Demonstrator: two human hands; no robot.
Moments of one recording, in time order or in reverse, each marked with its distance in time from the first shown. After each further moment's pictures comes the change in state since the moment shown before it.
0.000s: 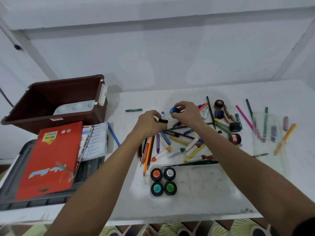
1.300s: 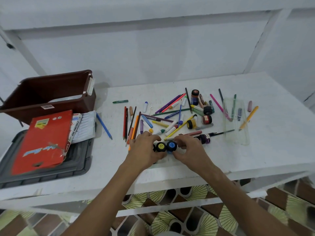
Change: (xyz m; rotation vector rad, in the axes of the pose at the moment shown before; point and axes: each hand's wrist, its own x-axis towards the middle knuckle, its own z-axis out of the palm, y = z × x) left_hand -0.143 -0.005 0.071 0.424 0.030 0.200; right_hand -0.206 0.053 -0.035 -0.127 -0.045 -0.205
